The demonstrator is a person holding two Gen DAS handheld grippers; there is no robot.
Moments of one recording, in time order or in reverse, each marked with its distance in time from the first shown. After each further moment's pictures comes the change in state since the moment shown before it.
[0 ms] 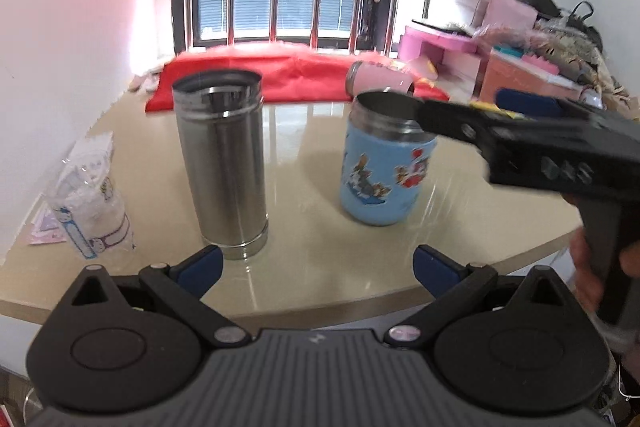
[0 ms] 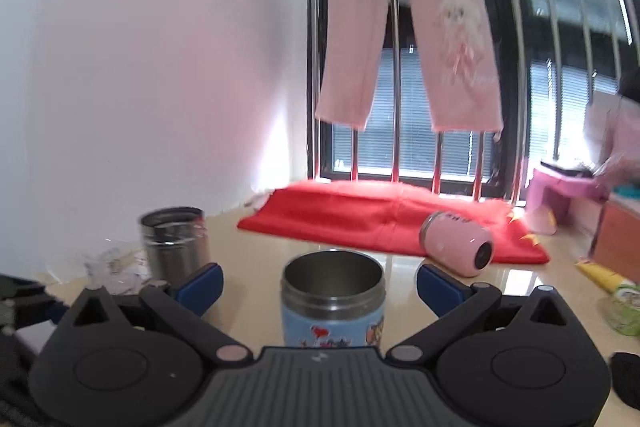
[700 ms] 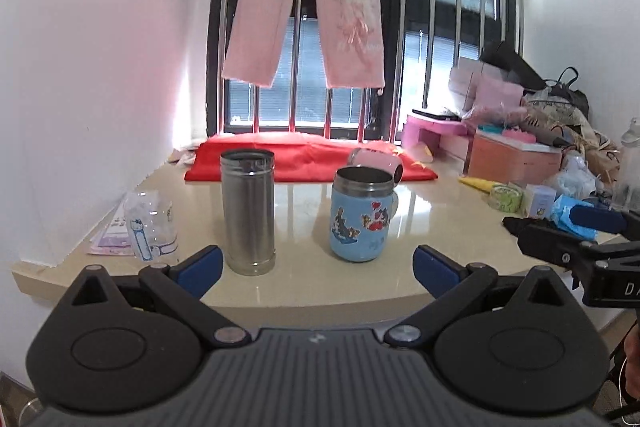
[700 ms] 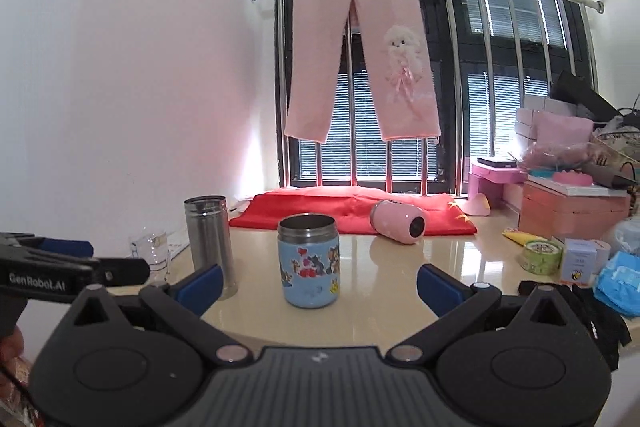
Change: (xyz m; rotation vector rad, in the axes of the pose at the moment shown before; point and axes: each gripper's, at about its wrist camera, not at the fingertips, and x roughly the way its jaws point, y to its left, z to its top) left arm -0.116 -0.038 -0.053 -0.022 -0.296 0.069; right arm -0.168 0.008 -0.042 0.065 -0.038 -0.100
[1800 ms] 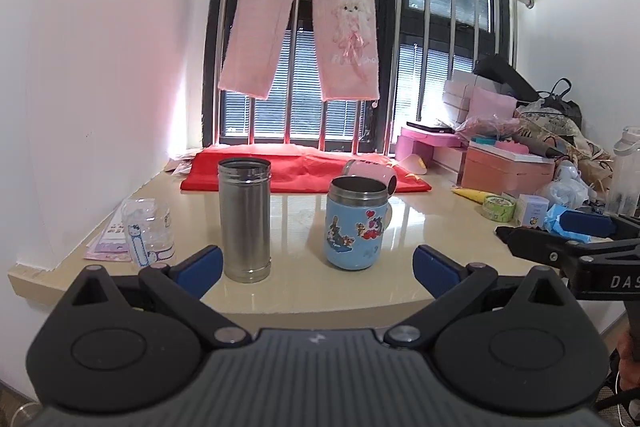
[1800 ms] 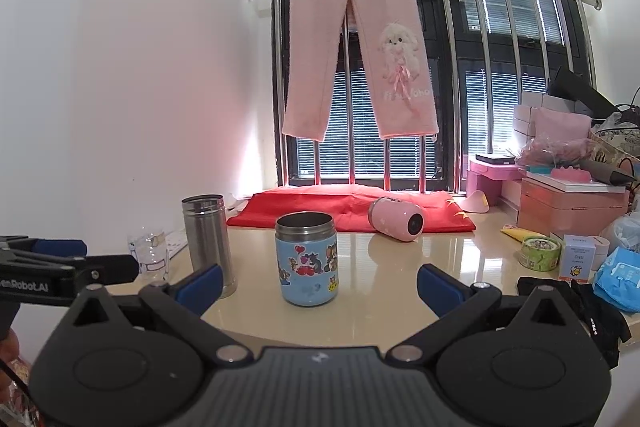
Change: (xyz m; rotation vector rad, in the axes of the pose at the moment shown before) left arm -0.007 0.006 -0.005 -0.008 -0.039 -0.023; right arm 0.001 0.000 -0.001 0.004 0.001 -0.004
